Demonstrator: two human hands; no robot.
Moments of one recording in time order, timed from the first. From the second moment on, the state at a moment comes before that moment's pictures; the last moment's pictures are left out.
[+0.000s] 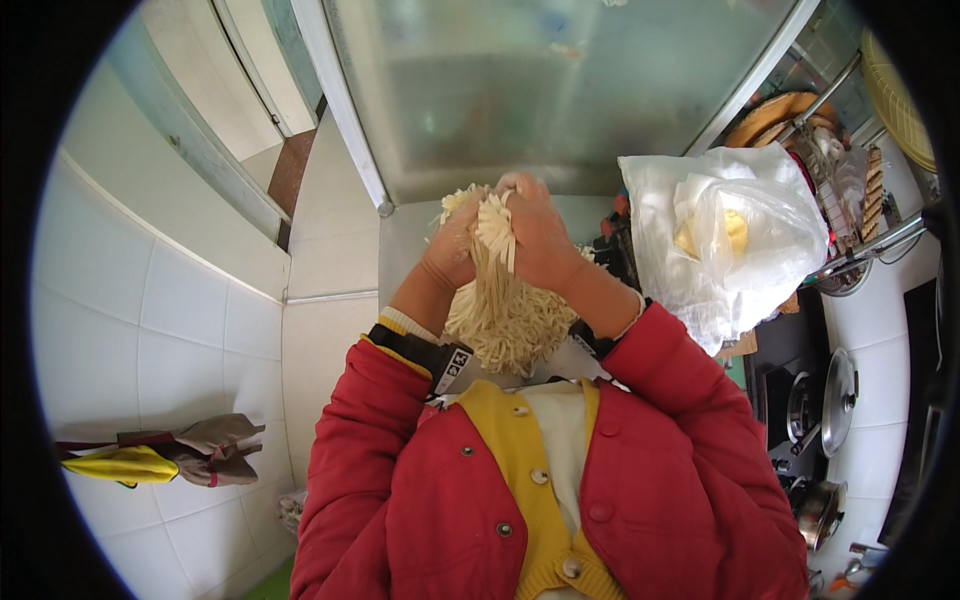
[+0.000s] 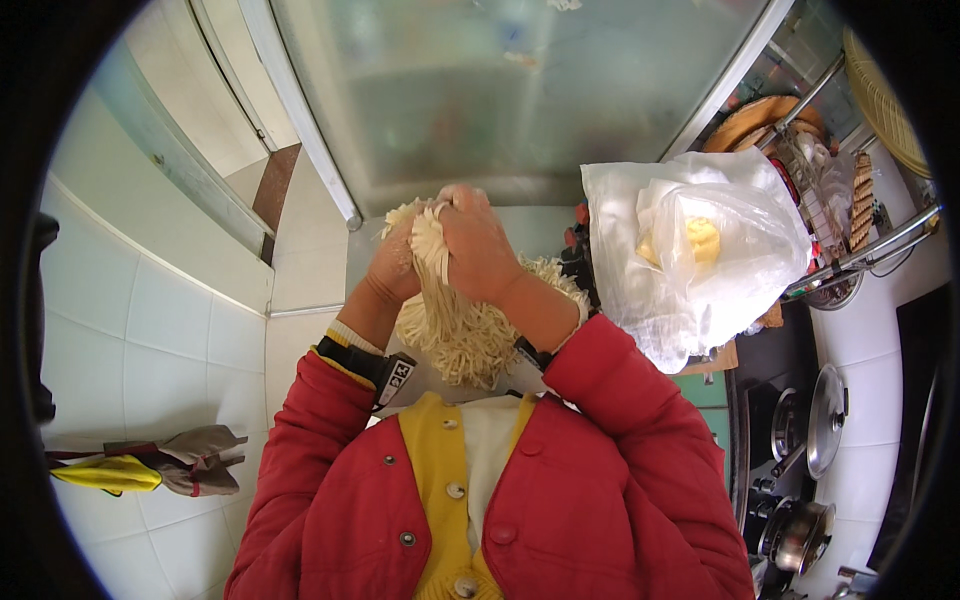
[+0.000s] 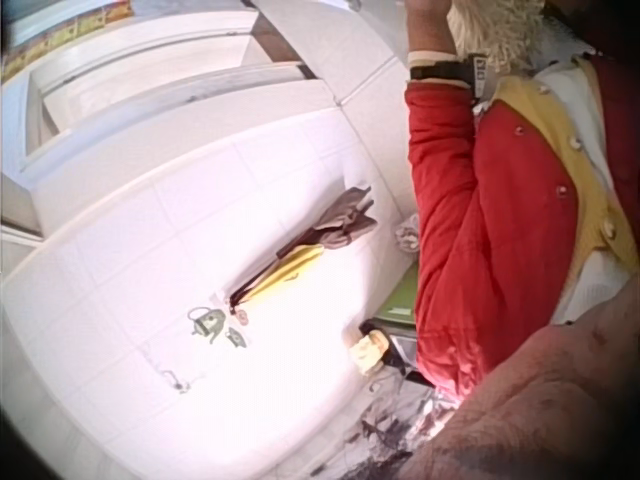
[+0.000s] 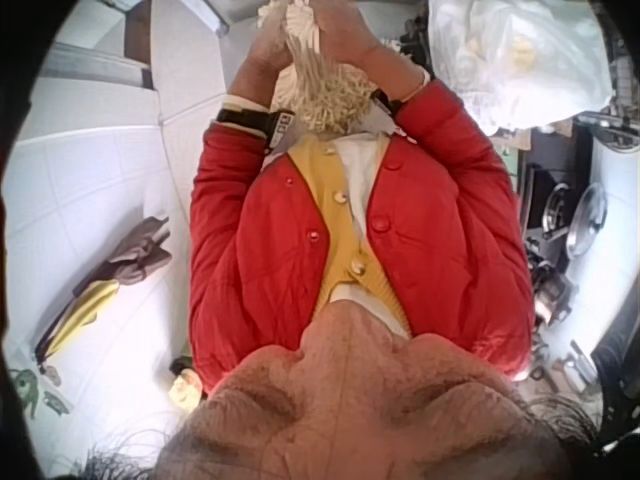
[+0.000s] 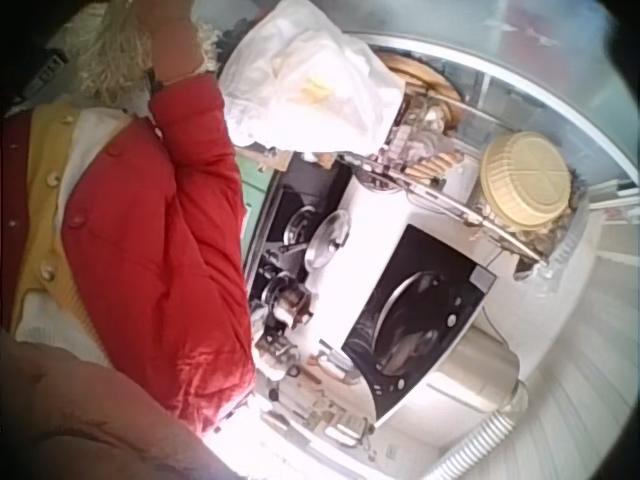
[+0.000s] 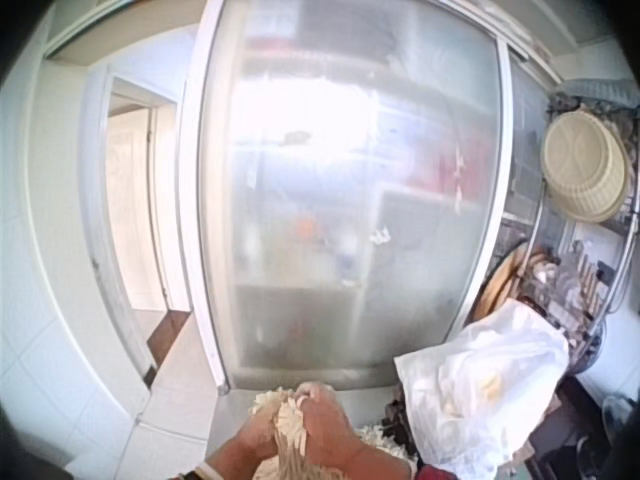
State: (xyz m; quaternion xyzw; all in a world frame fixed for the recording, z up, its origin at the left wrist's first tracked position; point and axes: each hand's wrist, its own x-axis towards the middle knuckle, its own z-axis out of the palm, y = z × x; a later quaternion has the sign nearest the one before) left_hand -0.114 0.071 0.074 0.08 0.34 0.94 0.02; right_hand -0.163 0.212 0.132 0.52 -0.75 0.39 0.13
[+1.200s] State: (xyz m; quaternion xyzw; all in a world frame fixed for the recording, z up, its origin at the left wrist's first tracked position) left_hand -0.153 0.019 0.255 0.10 0.33 0.94 -0.06; right_hand -0.189 0.204 0.150 0.42 -0.31 0.62 -0.59
